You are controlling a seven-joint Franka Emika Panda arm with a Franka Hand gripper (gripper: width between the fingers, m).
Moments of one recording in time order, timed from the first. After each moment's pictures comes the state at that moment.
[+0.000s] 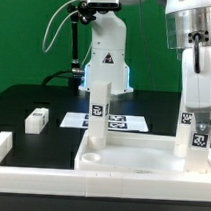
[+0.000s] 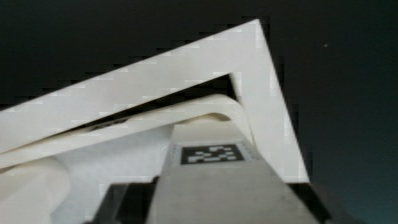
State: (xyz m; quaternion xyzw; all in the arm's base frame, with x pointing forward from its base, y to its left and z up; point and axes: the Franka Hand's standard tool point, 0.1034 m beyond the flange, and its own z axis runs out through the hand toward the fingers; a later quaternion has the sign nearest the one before) arm 0.642 0.106 0.094 -0.57 0.81 0.04 0.08
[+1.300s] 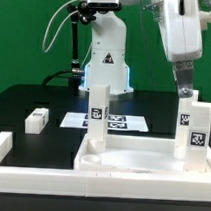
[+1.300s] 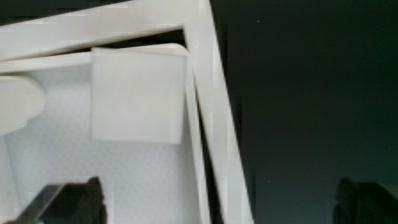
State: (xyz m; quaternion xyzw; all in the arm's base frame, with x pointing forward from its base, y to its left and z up) arm 0.653 0.066 0.147 -0.63 0.77 0.01 0.12
